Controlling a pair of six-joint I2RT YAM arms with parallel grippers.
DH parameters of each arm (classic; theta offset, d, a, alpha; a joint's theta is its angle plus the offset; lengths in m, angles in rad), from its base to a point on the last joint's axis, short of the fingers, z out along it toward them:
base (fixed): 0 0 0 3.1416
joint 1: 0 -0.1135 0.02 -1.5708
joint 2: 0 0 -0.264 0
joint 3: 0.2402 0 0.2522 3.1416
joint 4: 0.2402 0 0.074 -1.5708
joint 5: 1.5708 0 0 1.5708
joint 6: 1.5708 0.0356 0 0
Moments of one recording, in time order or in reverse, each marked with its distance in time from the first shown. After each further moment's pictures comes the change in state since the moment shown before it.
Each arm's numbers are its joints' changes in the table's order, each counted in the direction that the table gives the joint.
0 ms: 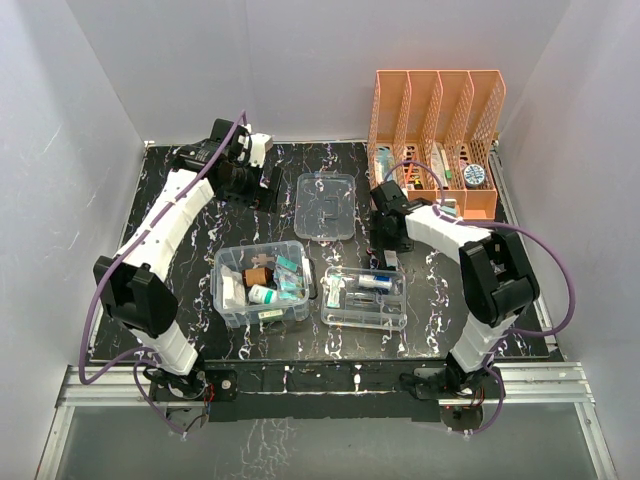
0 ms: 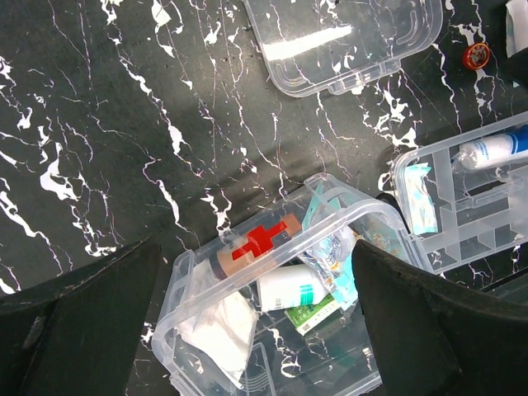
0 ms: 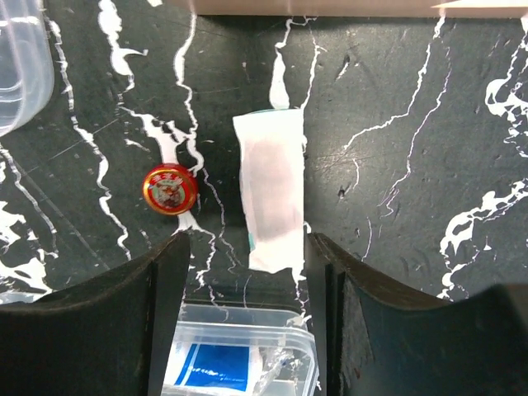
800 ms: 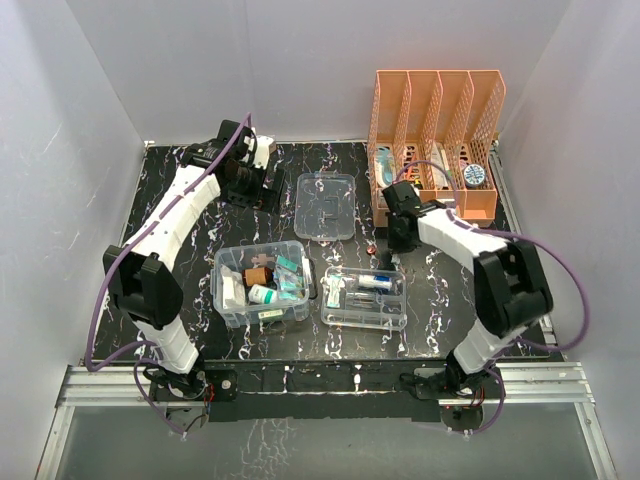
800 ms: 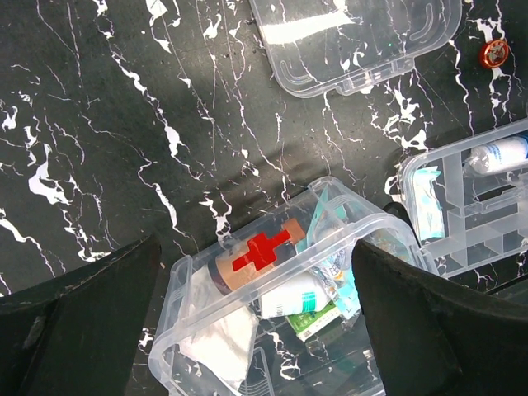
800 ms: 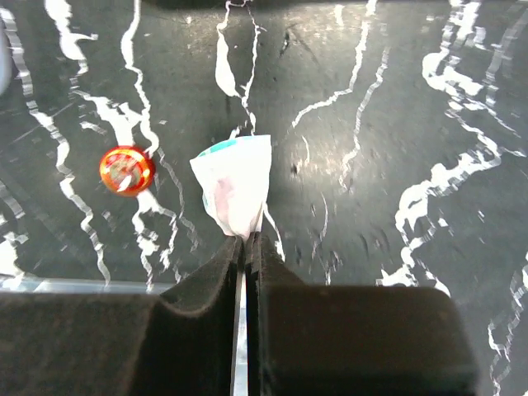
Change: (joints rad) left arm 0.000 -0.063 0.014 0.001 0.002 -0.003; right arm 0.049 0.043 -0.059 -0.011 -0.010 -0.035
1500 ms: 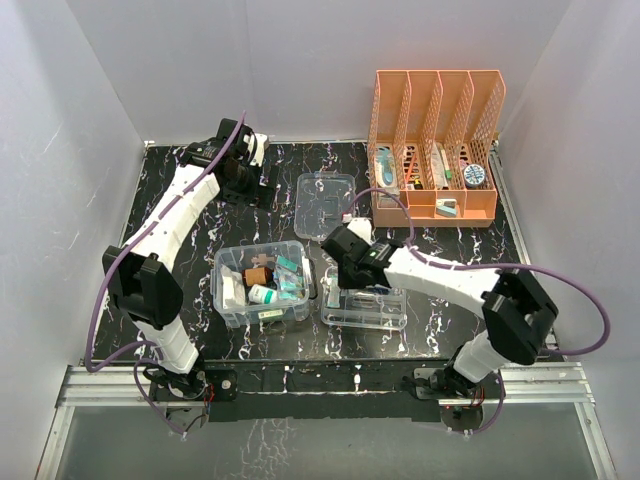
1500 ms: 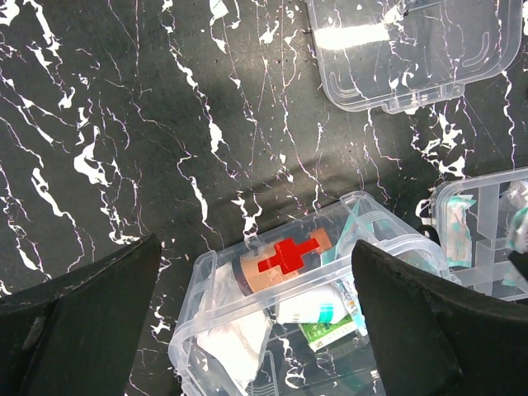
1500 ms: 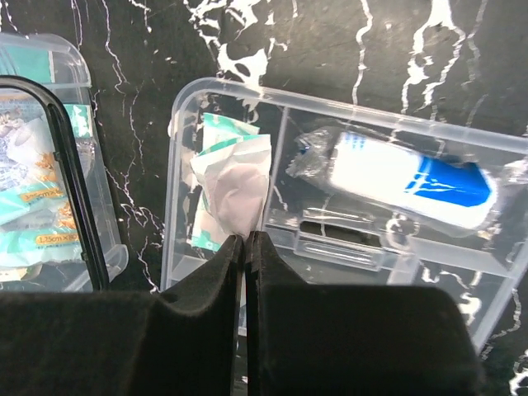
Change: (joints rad) left arm 0.000 0.000 0.013 0.004 -0.135 -0.051; right arm -0.509 0.190 -0.047 0.076 0.122 0.420
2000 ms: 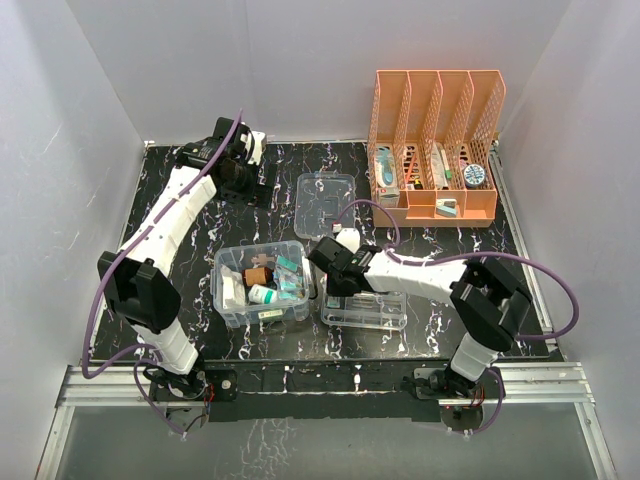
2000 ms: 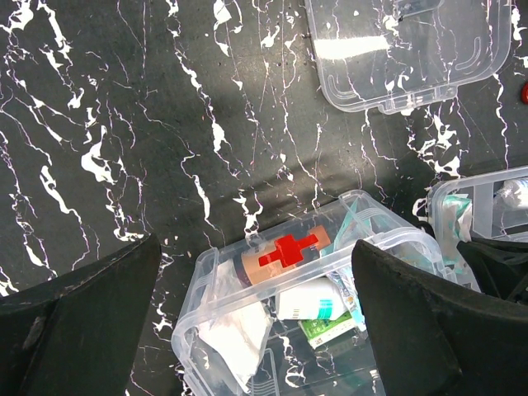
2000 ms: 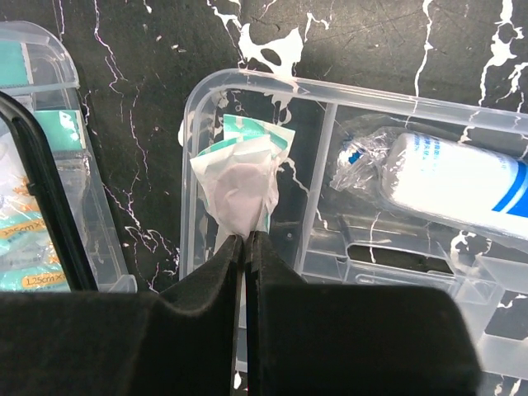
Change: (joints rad) left arm 0.000 0.029 -0.001 0.004 -0.012 -0.002; right arm -0.067 -0.153 -0.001 -0.081 0.014 0.109
